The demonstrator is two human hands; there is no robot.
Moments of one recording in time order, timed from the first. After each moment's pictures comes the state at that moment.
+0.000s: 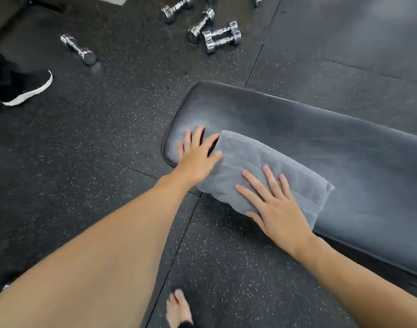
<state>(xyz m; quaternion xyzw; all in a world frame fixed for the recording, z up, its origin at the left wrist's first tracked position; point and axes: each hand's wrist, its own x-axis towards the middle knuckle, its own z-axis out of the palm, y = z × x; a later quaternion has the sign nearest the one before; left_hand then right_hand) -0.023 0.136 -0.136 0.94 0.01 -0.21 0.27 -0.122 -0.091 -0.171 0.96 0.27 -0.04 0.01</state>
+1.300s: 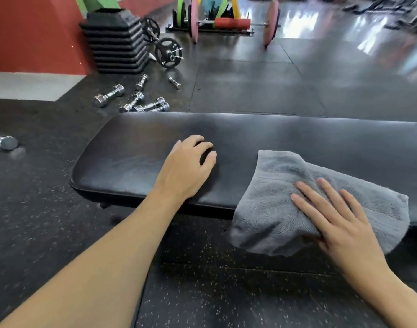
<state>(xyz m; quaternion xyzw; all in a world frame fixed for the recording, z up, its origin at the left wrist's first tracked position) -0.037 0.023 -0.188 0.92 -0.24 0.08 0.29 -0.231 -0.246 -0.227 0.97 0.06 0.20 0.09</state>
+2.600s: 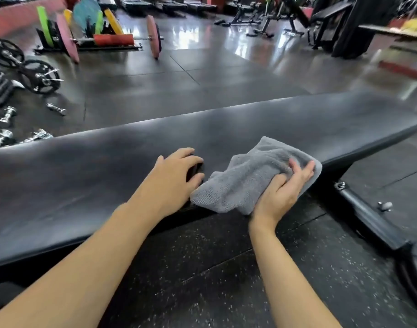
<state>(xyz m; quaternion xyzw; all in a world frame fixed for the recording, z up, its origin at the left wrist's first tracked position) -0.104 -0.138 -0.173 0.85 -0.46 -0.04 0.24 -0.216 -0.288 -0.247 0.54 -0.40 0.62 -0.40</state>
